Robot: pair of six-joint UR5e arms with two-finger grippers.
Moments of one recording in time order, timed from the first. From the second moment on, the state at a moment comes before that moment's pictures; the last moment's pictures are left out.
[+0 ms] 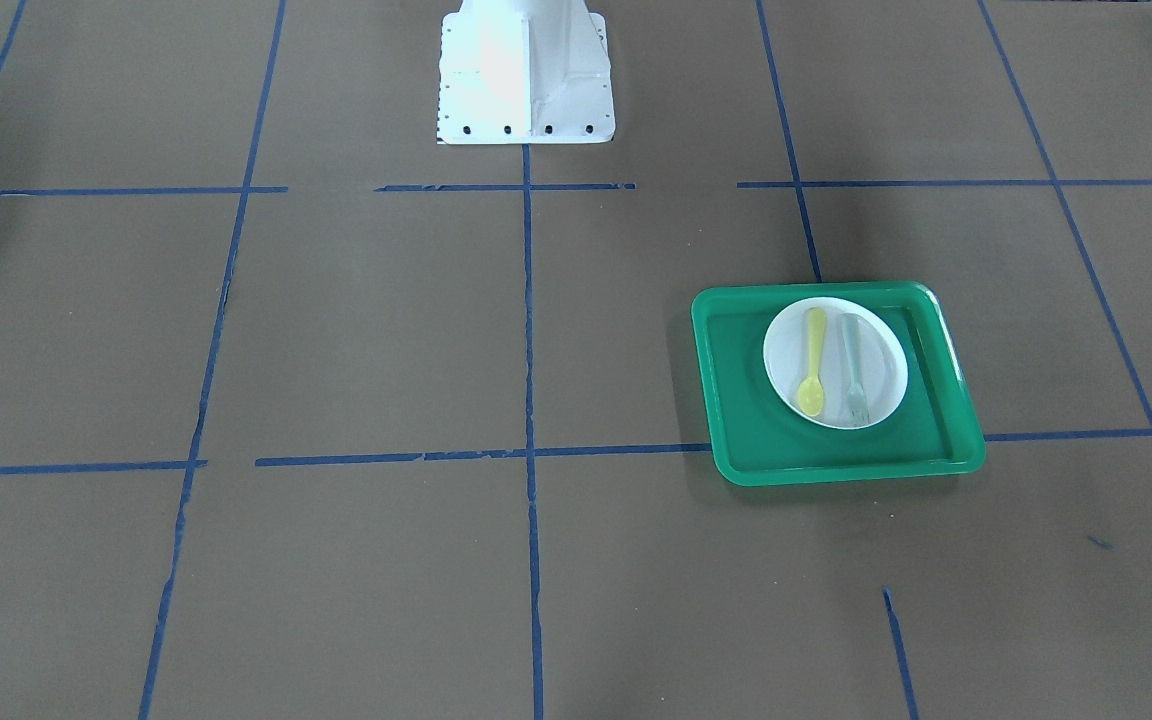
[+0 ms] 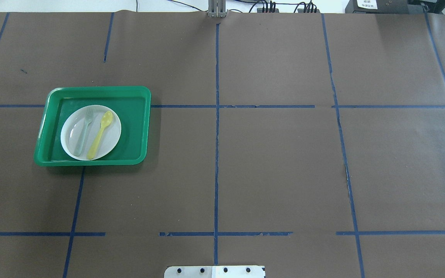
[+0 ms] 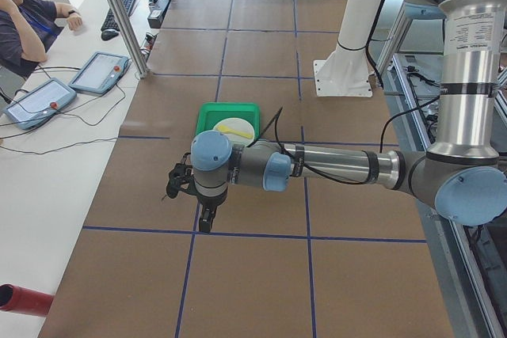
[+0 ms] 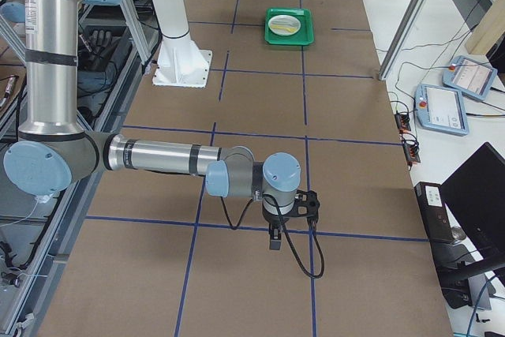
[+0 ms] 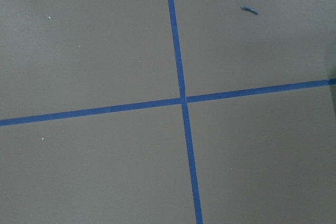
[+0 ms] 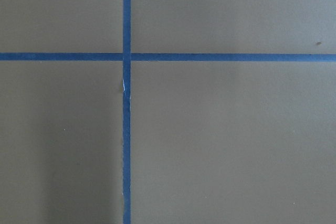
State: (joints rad) left arm -1.60 -1.55 -1.67 -1.67 -2.36 0.04; right arm 1.58 -1.65 1.61 -1.51 2.28 0.03
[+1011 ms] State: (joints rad) left arm -1.60 -1.53 -1.67 -1.76 -2.34 0.04; right arm 1.58 -1.65 1.61 -1.51 2.28 0.03
